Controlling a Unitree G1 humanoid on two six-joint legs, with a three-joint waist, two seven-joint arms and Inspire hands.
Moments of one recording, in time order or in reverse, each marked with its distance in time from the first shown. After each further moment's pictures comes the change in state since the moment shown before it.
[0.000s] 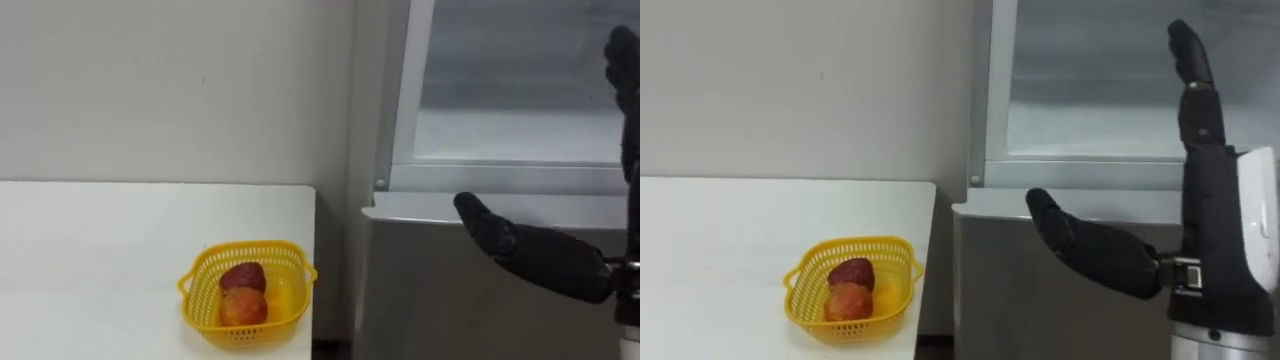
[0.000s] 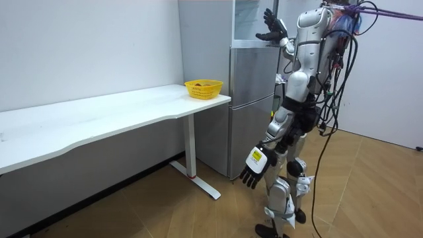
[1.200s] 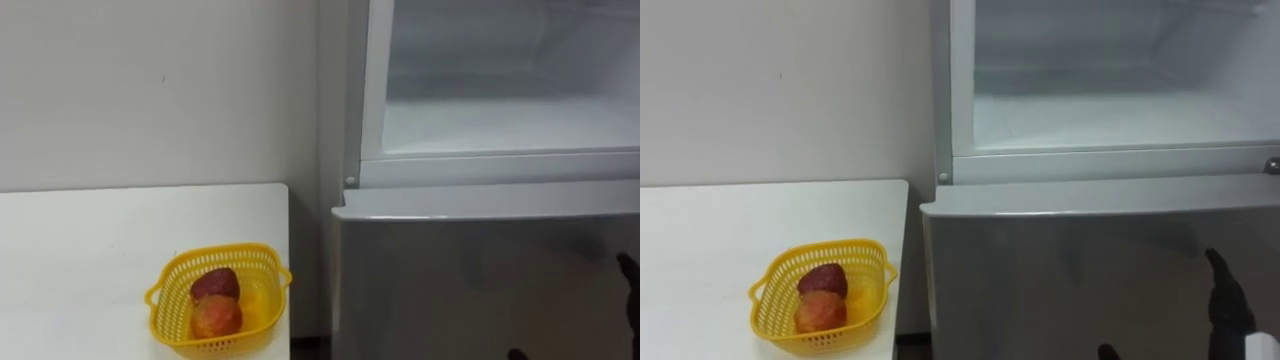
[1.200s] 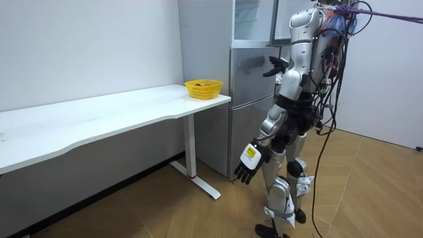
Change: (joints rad) left arm 0.019 -0.001 0.003 -0.039 -0.103 -0.002 0.000; right arm 0.212 0.056 -0.002 0.449 0.015 0.040 -0.118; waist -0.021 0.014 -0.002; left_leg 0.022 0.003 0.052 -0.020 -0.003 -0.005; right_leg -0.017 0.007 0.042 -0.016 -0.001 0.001
